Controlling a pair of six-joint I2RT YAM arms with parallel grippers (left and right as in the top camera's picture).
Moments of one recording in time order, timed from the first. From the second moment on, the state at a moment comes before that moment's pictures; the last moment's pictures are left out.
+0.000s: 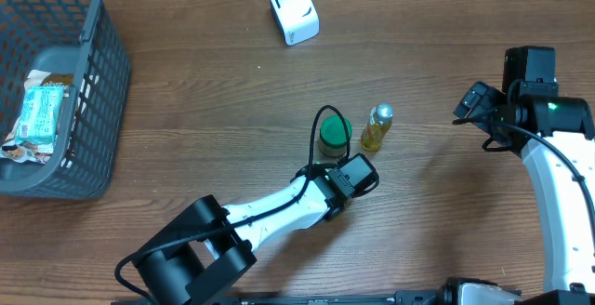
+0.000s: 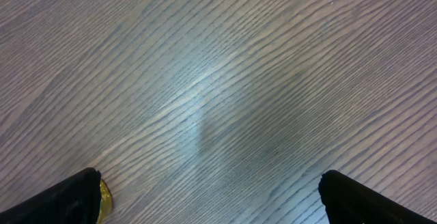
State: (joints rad) left arm -0.96 1.83 1.06 -0.63 -0.35 0.04; right arm -0.11 1.40 1.27 -1.02 0.19 0.51
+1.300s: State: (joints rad) left arm -0.40 1.73 1.12 -0.51 0.56 -0.43; right arm -0.11 1.40 1.27 -1.02 0.19 0.52
